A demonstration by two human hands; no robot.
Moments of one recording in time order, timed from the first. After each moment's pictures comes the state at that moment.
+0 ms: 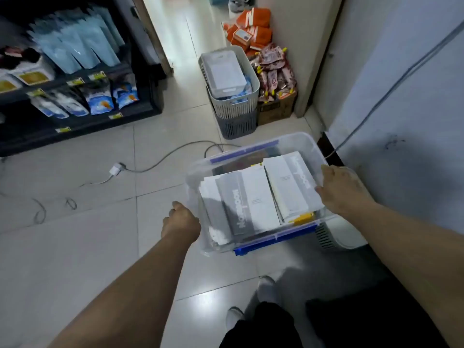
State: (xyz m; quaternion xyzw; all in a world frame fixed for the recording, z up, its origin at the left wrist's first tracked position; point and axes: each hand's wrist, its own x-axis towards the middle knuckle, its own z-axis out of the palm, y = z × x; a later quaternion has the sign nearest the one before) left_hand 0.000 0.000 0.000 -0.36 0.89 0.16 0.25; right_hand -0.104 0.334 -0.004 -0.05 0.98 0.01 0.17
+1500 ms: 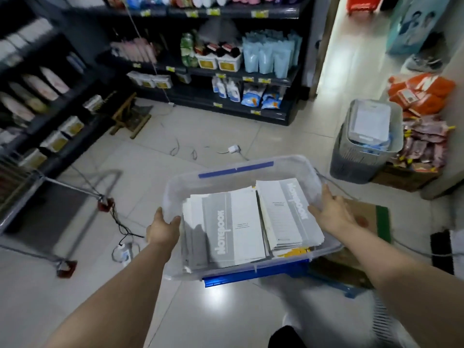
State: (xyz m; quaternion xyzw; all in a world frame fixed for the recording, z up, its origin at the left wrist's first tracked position) left_hand 0.280 -0.141 0.111 -0.68 0.61 0.38 -0.10; right_hand -0.020 0.098 0.125 -0.22 0.94 -0.13 0.24
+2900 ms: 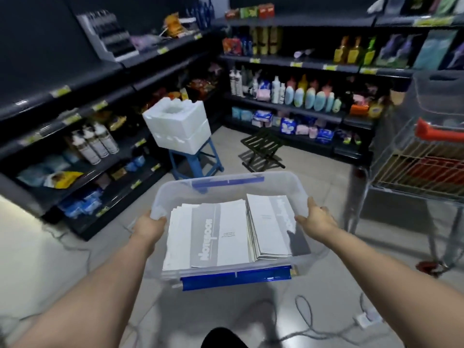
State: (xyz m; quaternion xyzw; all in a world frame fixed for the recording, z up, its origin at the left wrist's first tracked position) left_hand 1.125 -0.013 0.193 -0.89 -0.10 0.12 -0.43; right_hand 0.909 -0.338 0.206 -0.85 0.44 0.07 0.29
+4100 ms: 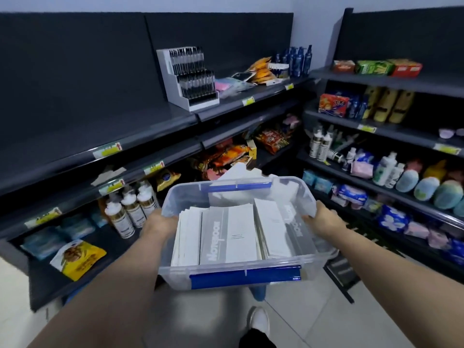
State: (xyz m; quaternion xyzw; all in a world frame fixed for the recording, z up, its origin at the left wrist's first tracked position) left_hand 1.824 -0.006 0.226 -0.89 -0.13 0.07 -0.43; right_hand 1.696 -0.366 0.224 -0.90 0.34 0.02 0.27
